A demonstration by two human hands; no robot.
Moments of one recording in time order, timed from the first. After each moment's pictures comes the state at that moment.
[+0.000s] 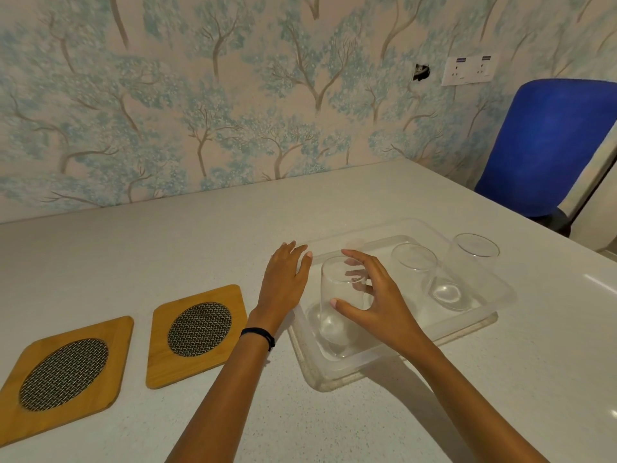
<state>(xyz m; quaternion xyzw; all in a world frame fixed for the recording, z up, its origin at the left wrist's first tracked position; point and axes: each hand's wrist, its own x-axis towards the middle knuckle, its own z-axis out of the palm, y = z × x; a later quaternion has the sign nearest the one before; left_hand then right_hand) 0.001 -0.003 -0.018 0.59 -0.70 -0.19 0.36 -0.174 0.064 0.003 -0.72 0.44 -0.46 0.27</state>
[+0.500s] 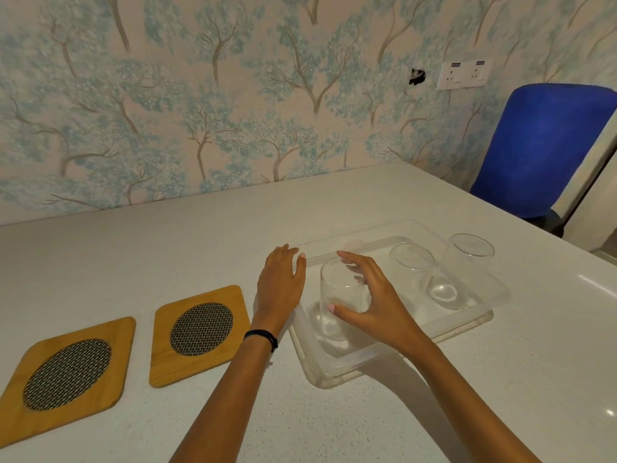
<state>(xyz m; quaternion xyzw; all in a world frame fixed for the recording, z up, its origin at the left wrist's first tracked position) 0.000 0.003 -0.018 0.63 -0.65 -0.15 0.39 -0.175 0.065 0.003 -0.76 0.44 -0.42 0.24</state>
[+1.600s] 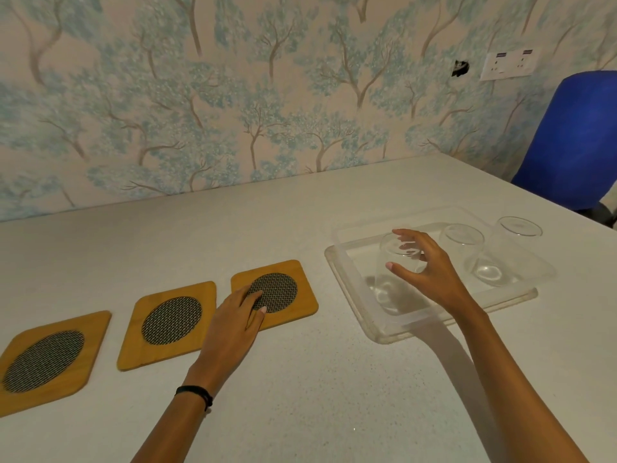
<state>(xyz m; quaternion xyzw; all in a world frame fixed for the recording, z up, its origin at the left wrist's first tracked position) 0.177 0.142 -0.043 0.65 -0.71 -0.06 0.26 -0.166 0.073 0.015 -0.73 0.47 -0.45 0.20</state>
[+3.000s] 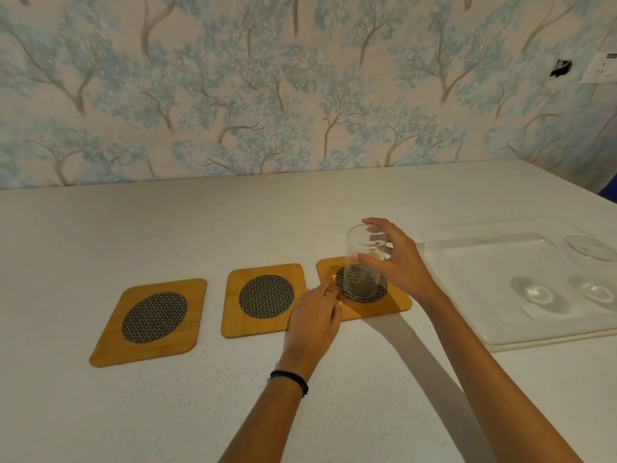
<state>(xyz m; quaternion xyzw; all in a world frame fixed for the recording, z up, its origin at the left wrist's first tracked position) 0.206 0.150 -0.060 0.63 -0.72 -0.03 0.29 0.051 0.076 0.028 -0.74 0.42 -0.43 0.31</state>
